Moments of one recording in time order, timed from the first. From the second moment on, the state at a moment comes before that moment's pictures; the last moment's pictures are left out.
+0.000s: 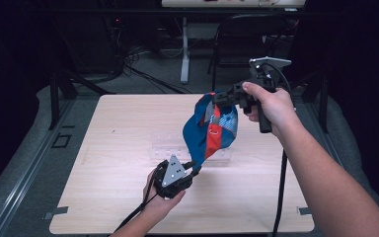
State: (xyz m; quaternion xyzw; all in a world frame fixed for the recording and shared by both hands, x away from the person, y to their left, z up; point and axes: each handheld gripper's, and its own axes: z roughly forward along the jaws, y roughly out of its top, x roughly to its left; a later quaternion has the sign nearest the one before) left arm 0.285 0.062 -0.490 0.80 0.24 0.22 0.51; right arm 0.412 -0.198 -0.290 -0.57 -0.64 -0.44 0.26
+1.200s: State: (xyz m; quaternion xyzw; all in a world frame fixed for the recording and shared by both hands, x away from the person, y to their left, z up) left arm 0.314 0.094 -0.496 0.80 0.26 0.22 0.49; right arm 0.432 -0.186 -0.312 -0.57 -0.64 -0.45 0.26
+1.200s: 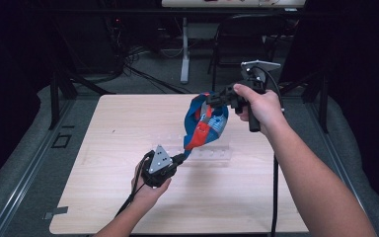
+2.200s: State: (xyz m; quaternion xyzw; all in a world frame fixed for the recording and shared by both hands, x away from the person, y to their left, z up) left arm 0.335 0.099 -0.514 0.81 0.28 0.19 0.47; right arm 0.442 -0.181 -0.330 -0.59 -0.64 -0.42 0.25
